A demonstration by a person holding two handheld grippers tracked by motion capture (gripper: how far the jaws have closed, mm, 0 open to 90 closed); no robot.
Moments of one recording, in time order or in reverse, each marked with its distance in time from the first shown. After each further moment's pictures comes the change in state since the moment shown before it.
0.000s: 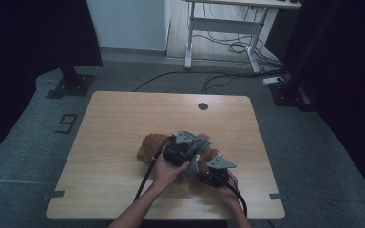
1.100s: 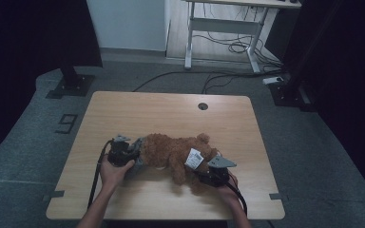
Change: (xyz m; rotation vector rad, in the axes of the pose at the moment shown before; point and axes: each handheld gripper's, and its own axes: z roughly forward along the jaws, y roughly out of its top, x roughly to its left) left arm 0.128 -0.083 -0.075 0.035 0.151 -0.258; right arm -0.003 0.000 0.001 0.020 0.010 0.020
